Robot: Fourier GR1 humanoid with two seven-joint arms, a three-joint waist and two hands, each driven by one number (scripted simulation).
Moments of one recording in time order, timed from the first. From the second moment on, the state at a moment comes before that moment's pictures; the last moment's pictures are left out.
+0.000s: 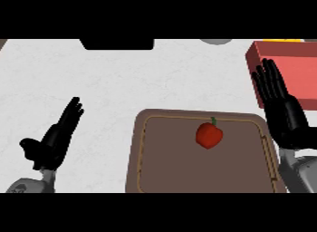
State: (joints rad) left arm -0.07 0.35 -0.22 -1.37 0.28 0.13 -0.14; right arm -0.23 -0.42 0.24 -1.59 -0.39 -0.27 -0.15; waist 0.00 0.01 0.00
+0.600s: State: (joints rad) left arm -0.16 0.51 -0.21 -1.45 0.16 0.09 -0.15; right arm -0.11 -0.73 0.19 -1.73 0.02 -0.66 0.22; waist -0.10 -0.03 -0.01
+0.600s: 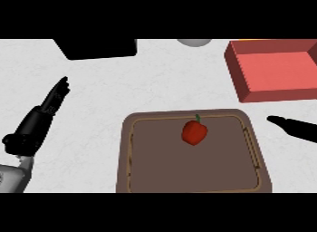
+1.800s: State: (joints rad) left arm -0.30 0.49 -0.28 -1.50 0.12 0.02 -0.09; right arm -0.26 -1.01 0.58 -2.18 0.33 -0.05 1.17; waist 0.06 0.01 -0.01
